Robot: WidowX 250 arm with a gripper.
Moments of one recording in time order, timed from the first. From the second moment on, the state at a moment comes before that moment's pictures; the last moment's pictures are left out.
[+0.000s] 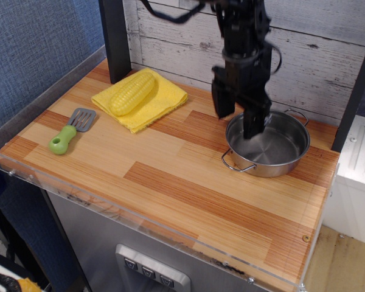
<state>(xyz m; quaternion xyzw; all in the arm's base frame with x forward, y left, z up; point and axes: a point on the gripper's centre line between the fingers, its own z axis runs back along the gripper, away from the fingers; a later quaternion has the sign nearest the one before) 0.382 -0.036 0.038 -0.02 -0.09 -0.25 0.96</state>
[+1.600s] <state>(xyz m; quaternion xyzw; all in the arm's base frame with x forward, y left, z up) 0.364 -0.011 0.182 0.03 -0.19 -0.30 0.94</state>
